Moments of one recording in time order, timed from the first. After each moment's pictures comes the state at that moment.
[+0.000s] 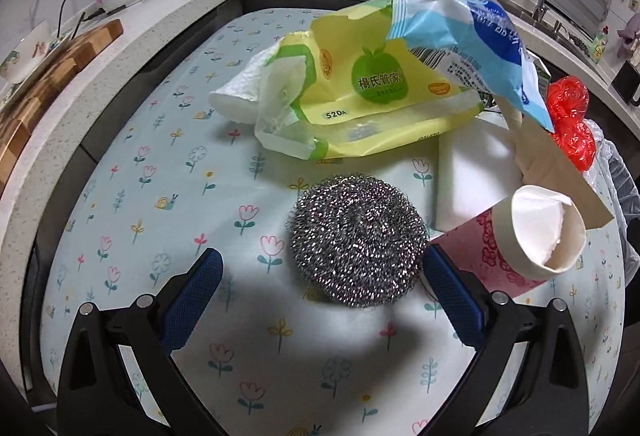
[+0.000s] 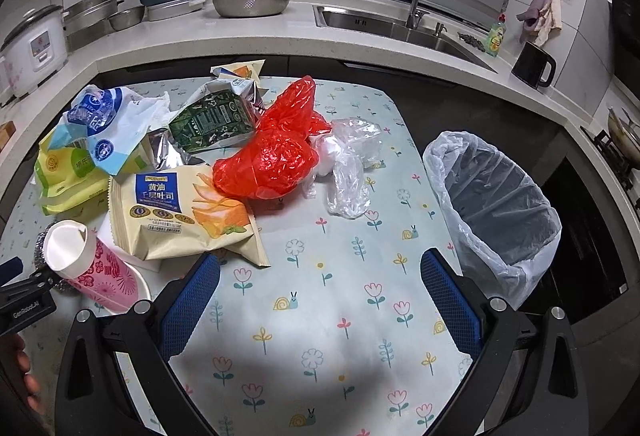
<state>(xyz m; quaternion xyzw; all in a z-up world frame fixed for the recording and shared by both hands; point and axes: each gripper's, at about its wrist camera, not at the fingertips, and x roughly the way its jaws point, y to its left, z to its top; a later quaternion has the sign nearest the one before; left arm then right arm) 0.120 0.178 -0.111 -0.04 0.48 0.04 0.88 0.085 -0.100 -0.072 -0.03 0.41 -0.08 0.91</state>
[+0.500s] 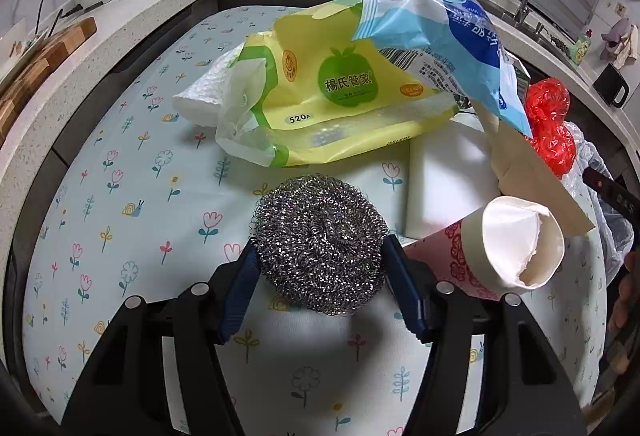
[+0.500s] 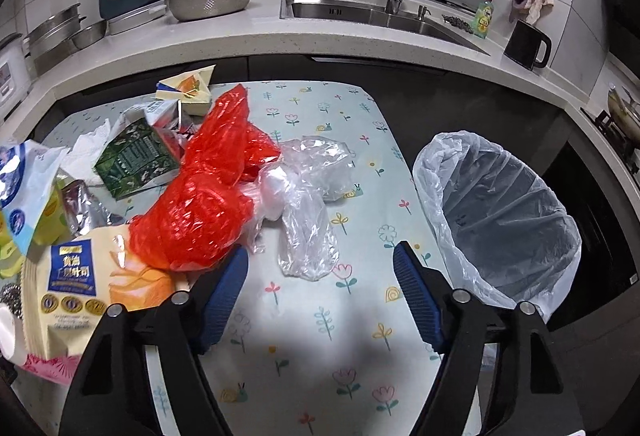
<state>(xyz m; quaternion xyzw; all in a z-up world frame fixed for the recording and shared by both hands) 0.125 0.175 -0.113 -0.06 0.48 0.00 0.88 0.162 -0.153 -0.099 0.02 0.42 -0.11 0.90</state>
